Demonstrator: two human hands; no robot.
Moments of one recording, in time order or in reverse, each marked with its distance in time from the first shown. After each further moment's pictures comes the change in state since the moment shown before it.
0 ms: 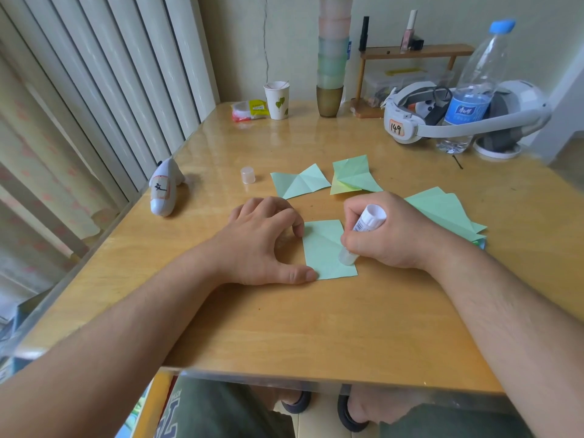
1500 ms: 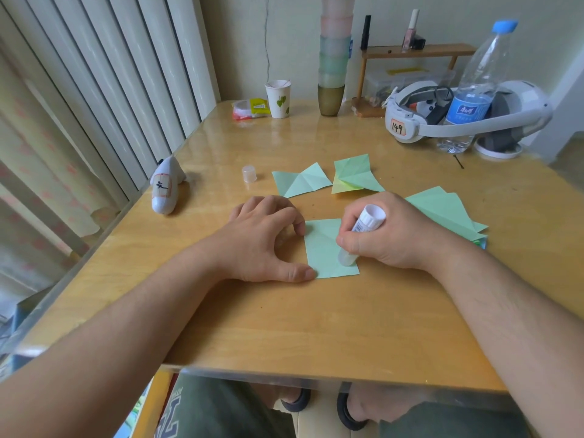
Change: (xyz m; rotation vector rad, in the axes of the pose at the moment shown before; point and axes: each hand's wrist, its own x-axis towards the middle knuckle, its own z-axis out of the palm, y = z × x) left_hand 0.000 -0.002 -0.003 -0.028 -0.037 -0.010; right_hand -0.002 -0.004 0.003 0.061 -0.005 -0.023
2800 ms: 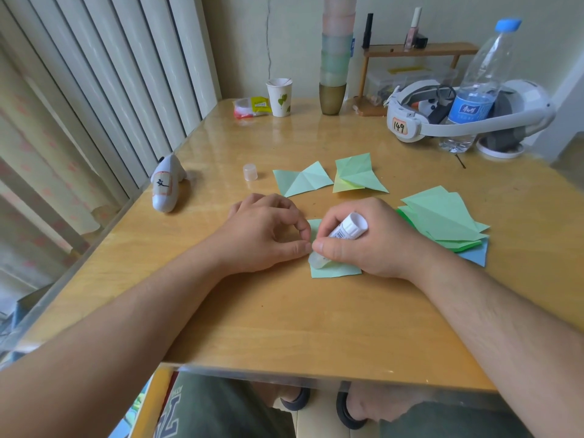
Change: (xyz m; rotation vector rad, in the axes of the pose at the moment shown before) left_hand 0.007 -0.002 0.004 -0.151 0.129 -0.009; right_hand 0.002 -0.004 0.020 0.038 -0.018 -0.089
